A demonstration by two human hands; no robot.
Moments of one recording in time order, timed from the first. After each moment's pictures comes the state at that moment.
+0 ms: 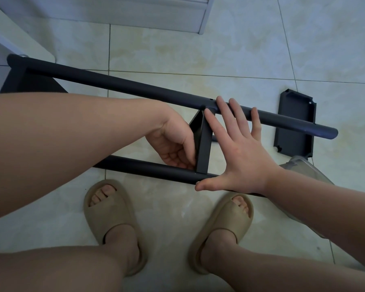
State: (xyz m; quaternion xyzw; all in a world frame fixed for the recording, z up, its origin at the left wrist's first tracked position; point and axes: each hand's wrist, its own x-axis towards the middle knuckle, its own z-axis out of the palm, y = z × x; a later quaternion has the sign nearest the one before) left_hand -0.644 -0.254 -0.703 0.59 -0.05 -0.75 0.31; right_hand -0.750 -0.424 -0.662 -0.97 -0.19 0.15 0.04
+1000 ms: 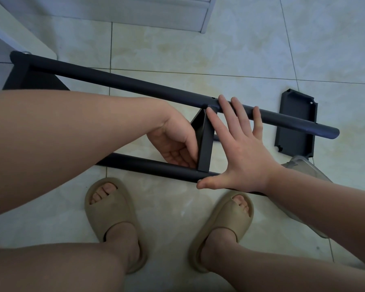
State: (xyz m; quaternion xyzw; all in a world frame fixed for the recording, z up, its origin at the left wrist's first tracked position) left_hand -0.645 -0.252 -0.705 0.57 -0.07 -0.75 0.32; right_hand -0.750 -0.424 -0.663 -0.97 -0.19 0.15 0.05
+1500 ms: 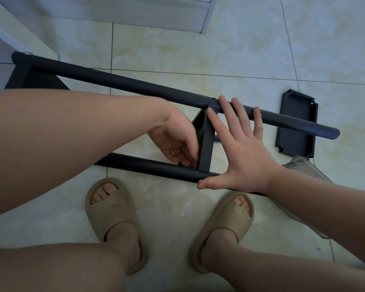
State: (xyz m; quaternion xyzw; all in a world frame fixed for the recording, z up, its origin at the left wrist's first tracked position) left_hand -0.641 -0.252 -0.703 0.58 -0.07 -0.74 0.32; right_hand -0.750 -0.424 -0.663 -0.97 -0.19 0.15 0.05
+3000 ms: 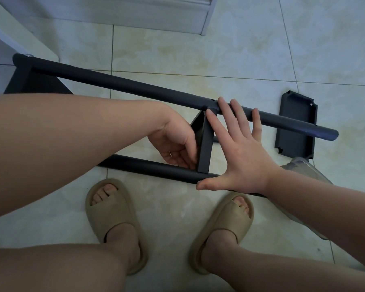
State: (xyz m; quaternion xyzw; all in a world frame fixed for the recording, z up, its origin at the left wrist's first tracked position) left_hand -0.644 -0.252 -0.708 0.59 -0.09 -0.74 0.31; right_hand -0.750 -0.423 -0.663 -0.97 -0.19 0.15 0.04
